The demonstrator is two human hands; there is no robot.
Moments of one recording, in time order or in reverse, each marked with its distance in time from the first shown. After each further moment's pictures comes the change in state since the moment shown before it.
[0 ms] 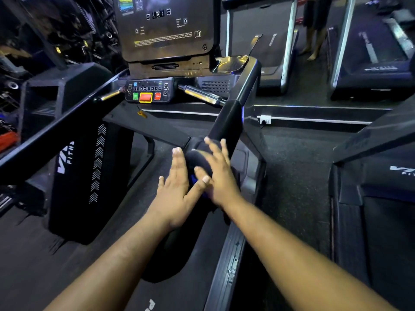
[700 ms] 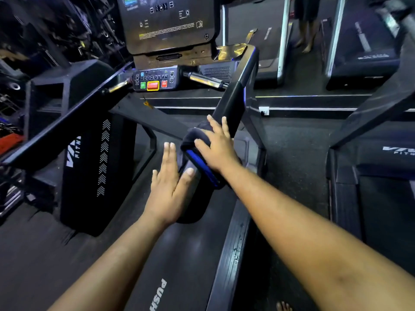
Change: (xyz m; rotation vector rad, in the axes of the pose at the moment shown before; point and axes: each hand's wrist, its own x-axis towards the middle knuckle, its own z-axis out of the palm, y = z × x) left_hand -0.092 -0.031 -0.008 -0.135 0.185 0.080; right_hand -0.008 -0.050 0.001 -0.174 -0.041 0.205
